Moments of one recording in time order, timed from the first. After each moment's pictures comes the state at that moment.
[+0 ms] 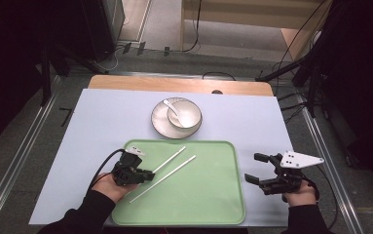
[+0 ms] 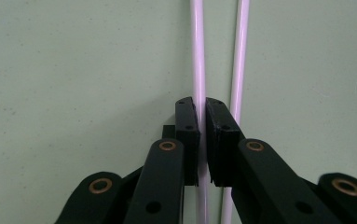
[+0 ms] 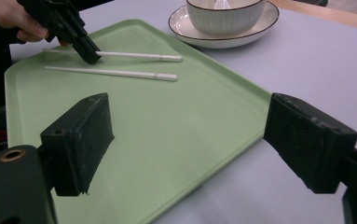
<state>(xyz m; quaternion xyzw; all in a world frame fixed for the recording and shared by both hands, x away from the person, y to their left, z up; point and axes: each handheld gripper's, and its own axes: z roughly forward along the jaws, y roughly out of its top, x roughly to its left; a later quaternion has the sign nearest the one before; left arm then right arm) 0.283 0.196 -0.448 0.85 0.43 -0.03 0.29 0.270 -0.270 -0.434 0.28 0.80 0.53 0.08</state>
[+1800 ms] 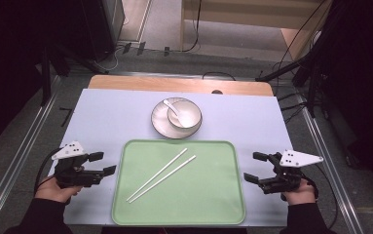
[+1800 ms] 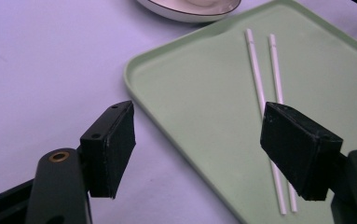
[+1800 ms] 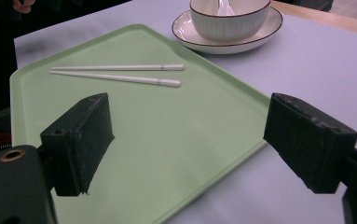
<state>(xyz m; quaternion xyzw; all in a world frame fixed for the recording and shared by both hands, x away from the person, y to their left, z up) 0.250 0.320 -0.405 0.79 0.42 0.11 0.42 0.272 -0.267 -0.432 0.27 0.80 0.53 0.07</state>
